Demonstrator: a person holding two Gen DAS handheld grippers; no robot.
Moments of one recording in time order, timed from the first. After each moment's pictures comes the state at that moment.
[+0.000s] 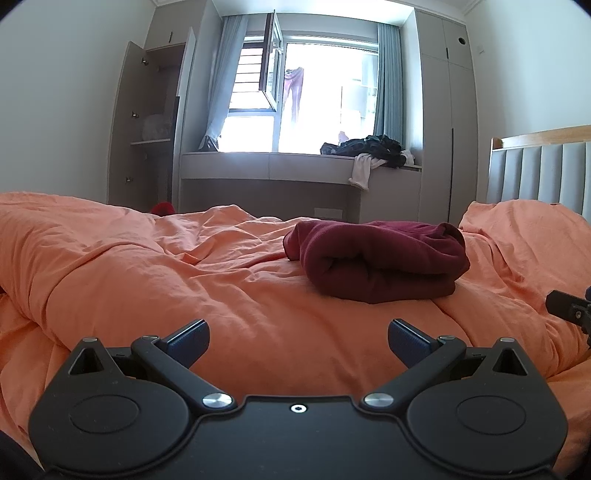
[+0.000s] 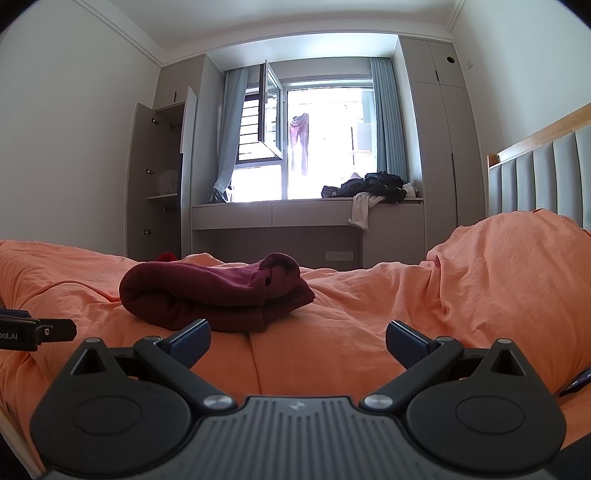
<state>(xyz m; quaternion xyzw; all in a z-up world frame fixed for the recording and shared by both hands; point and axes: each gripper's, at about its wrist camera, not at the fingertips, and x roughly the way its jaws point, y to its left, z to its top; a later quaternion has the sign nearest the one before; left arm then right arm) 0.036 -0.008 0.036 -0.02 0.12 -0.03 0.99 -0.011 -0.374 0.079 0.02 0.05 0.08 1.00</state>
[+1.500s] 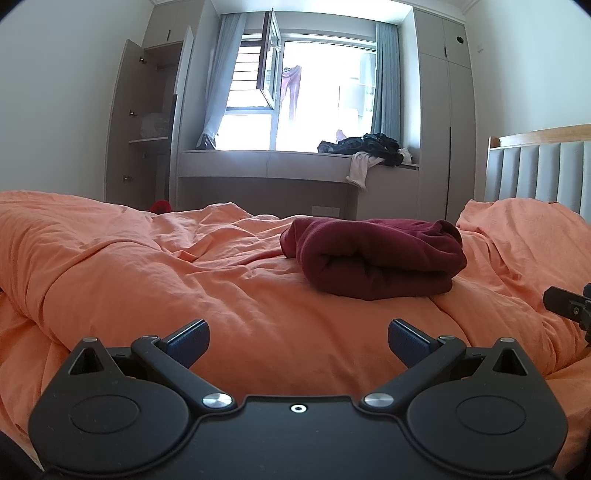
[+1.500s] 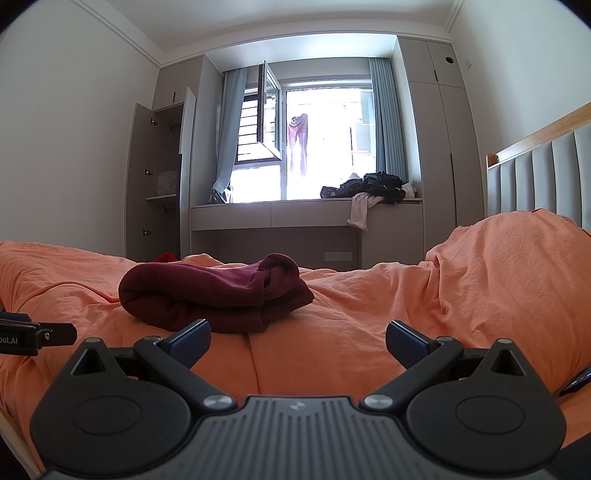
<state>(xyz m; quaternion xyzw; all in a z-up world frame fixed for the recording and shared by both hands) 0.036 -0.009 0.033 -0.02 0.12 -0.04 0.99 -0.011 -0.374 0.079 0.02 0.05 0.07 1.00</state>
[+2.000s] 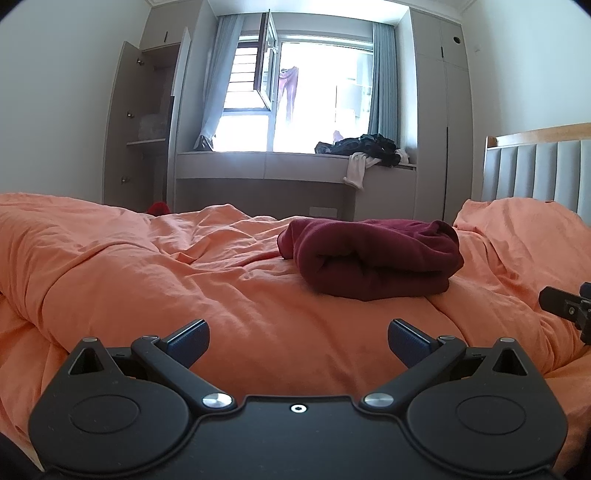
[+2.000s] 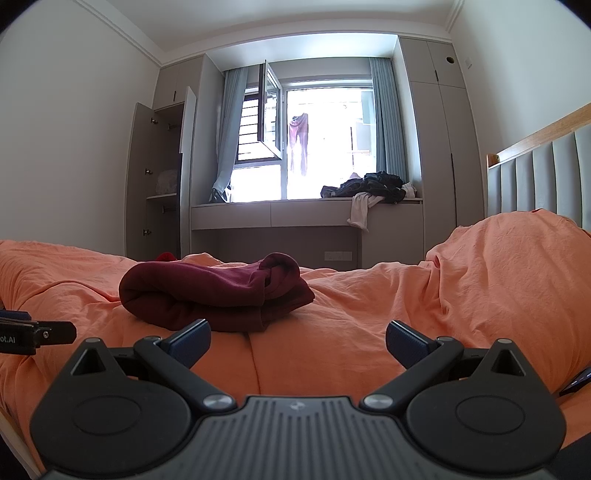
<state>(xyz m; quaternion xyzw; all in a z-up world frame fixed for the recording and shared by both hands) 0.036 -0.008 0.033 -0.01 0.12 -0.04 0.99 -0.011 -0.373 0.079 0.02 0.05 0.07 1.00</state>
